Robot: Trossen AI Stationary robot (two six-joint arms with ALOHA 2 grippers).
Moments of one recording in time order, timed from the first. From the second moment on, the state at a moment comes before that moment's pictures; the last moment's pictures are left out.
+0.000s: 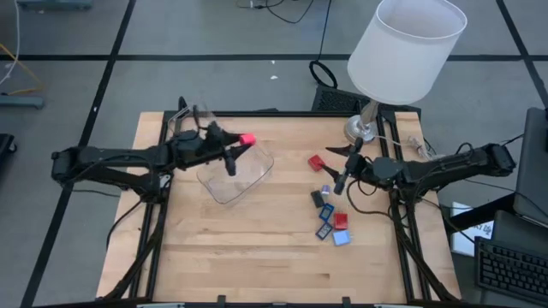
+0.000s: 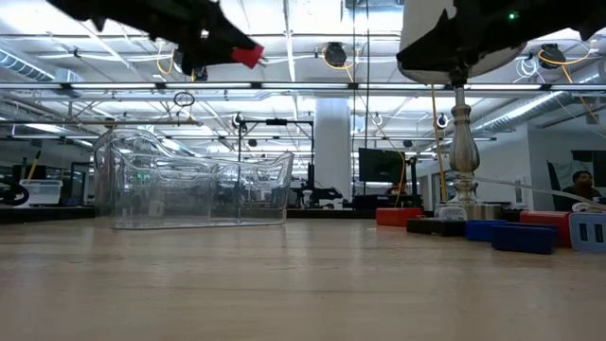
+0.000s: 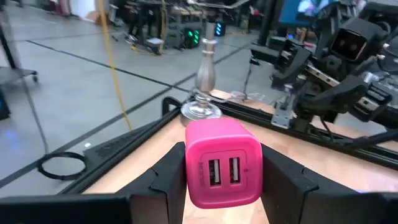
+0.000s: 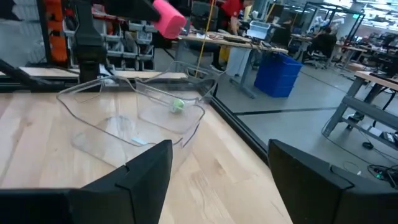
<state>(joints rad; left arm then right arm) 0.17 1.02 0.66 0.24 -0.23 -0.16 0.11 0.86 0.47 0.26 0.57 -0.09</state>
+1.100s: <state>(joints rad) 0.36 0.69 0.24 0.19 -0.60 -0.27 0.11 0.79 0.37 0.45 0.49 -0.09</state>
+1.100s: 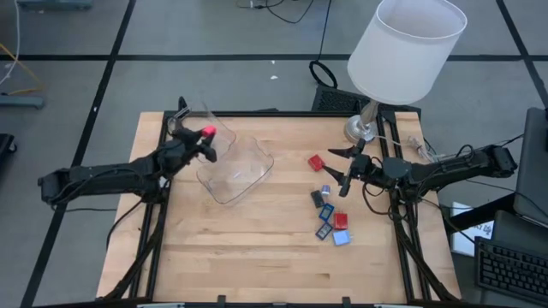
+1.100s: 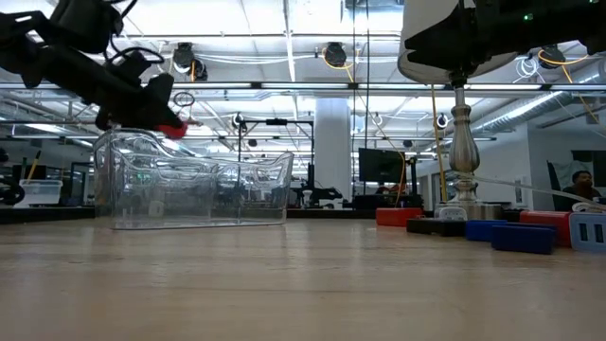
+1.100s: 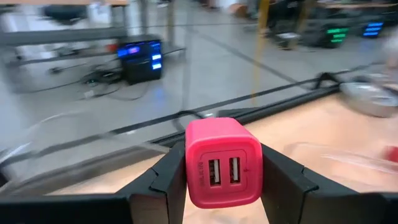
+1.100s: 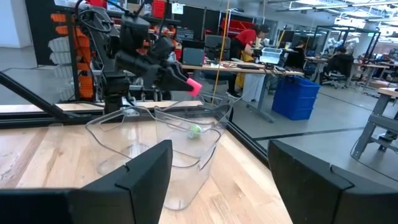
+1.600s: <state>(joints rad) 0.45 0.70 0.24 -0.06 -0.81 -0.56 0.11 0.79 0.37 0.45 0.49 -0.09</state>
